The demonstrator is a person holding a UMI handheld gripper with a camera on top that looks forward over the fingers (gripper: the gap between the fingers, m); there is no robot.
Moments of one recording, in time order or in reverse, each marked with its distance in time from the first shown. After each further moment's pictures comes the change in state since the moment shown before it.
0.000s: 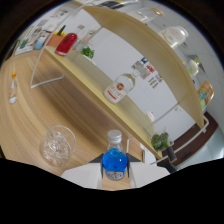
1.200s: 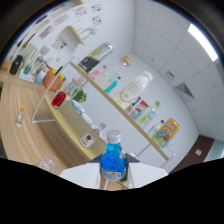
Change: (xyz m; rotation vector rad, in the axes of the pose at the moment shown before) arm 0.081 -0.098 -0.083 0.477 0.079 -0.018
